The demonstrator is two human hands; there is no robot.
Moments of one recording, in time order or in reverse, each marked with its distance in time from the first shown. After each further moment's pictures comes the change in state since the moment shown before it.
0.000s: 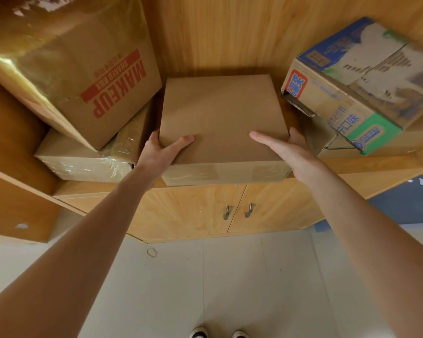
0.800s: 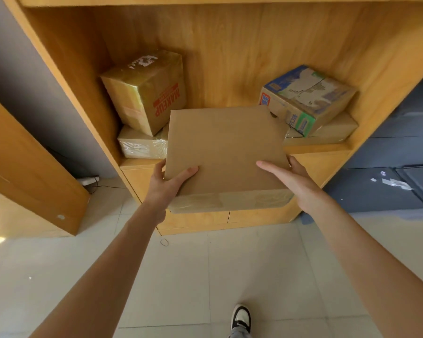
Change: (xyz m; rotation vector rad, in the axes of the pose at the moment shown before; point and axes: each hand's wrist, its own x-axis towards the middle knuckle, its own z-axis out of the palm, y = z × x) left_hand -0.251 -0.015 -0.076 -0.238 -0.030 -0.036; right_hand -0.253 0.015 -0.046 0.100 -0.060 -0.030
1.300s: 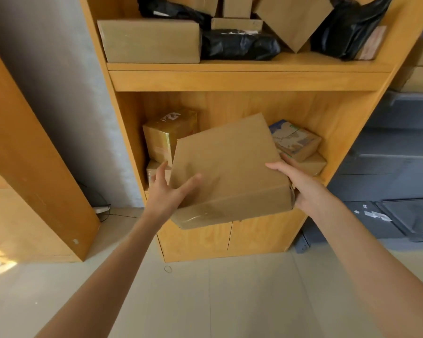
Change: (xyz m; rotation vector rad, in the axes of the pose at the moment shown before) left_hand -0.137 0.066 -0.065 0.265 -0.002 0.344; right_hand -0.169 -0.102 -0.008 0.218 -0.081 -0.074
